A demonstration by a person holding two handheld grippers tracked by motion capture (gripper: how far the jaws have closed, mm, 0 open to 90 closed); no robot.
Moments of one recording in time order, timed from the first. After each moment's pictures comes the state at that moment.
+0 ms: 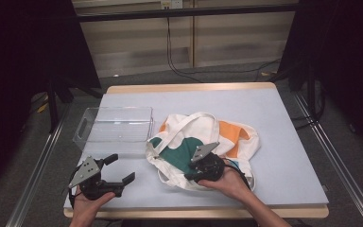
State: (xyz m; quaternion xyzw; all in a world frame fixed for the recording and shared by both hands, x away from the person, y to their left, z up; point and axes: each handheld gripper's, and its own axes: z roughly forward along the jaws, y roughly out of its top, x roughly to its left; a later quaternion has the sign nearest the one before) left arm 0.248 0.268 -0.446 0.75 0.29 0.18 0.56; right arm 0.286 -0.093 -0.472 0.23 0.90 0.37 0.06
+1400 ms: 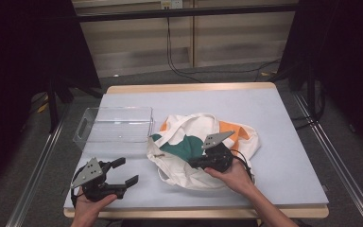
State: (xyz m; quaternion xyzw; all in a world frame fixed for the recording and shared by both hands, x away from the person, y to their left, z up) left arm 0.244 0.262 -0.445 0.77 0.26 0.15 0.56; right arm 0.292 -0.116 -0.439 0.26 0.86 0.44 0.03
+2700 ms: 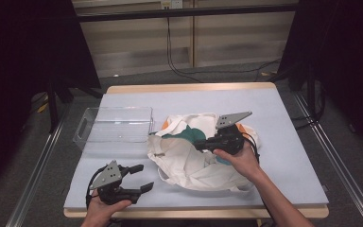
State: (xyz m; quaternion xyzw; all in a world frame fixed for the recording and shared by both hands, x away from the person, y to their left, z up) left arm 0.239 0.220 -0.447 0.81 0.21 0.10 0.54; right arm 0.315 -0.145 -0.397 0.26 0.82 0.51 0.03
